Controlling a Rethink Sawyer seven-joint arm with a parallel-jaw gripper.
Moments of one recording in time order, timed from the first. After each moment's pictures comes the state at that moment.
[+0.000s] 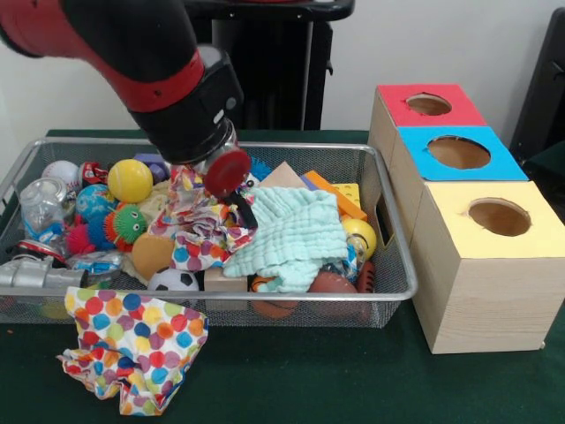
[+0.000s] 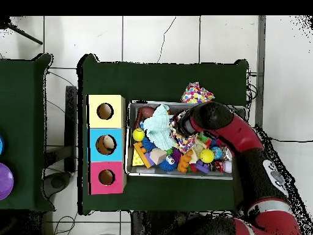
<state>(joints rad) -0.53 -0.43 0.12 1.46 0.18 0.88 2.14</state>
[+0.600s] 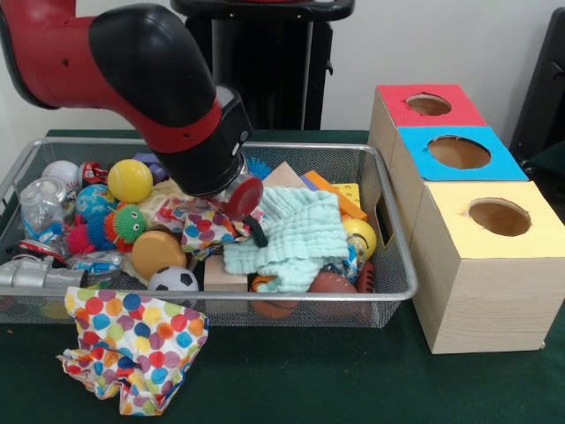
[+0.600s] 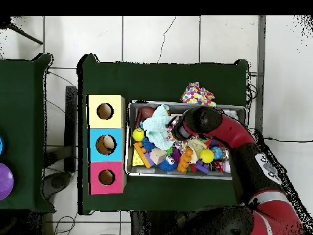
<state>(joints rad) -0.59 -0.36 0.24 1.44 -0.05 0.86 2.13</state>
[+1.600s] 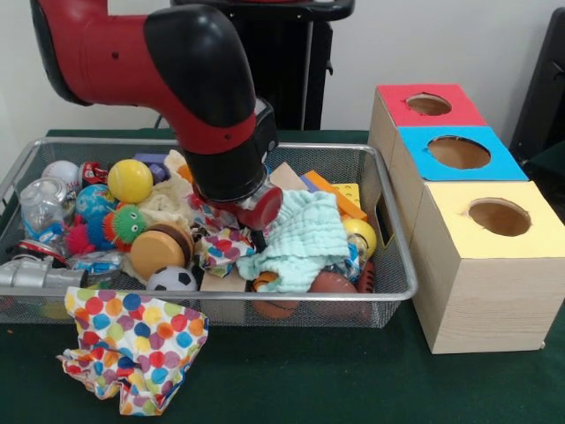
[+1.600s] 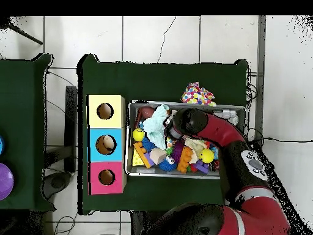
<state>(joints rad) -0.49 -0.38 0.17 1.45 -0.07 0.72 2.13</state>
